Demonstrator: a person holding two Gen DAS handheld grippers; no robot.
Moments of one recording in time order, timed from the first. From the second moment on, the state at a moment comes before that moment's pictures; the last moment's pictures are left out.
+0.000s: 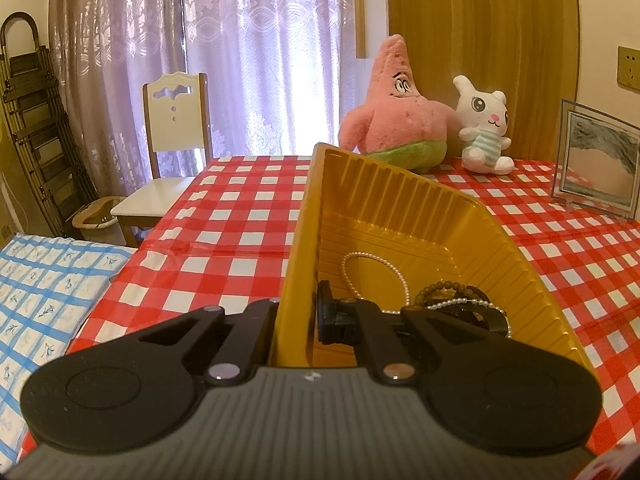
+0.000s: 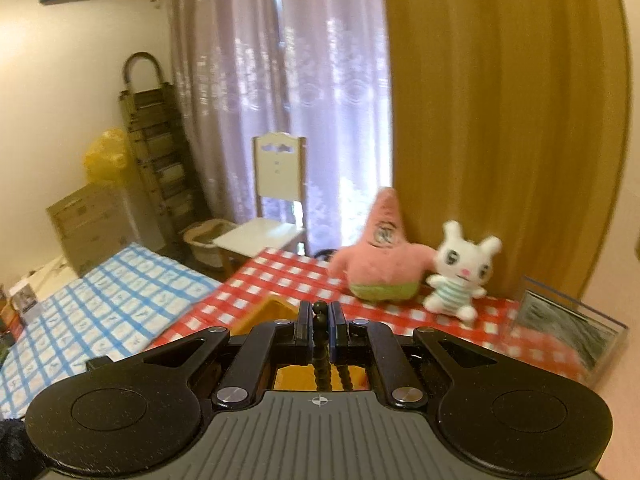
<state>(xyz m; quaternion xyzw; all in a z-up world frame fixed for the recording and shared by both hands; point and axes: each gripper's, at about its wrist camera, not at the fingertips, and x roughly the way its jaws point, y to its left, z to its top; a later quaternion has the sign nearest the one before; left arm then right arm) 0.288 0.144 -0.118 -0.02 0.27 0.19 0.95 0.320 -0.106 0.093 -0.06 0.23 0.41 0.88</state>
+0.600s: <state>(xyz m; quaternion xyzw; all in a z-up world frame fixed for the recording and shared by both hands) 0.286 0.147 -0.119 -0.03 0.27 0.19 0.95 0.360 -0.002 0.049 -0.02 0.25 0.50 0.83</state>
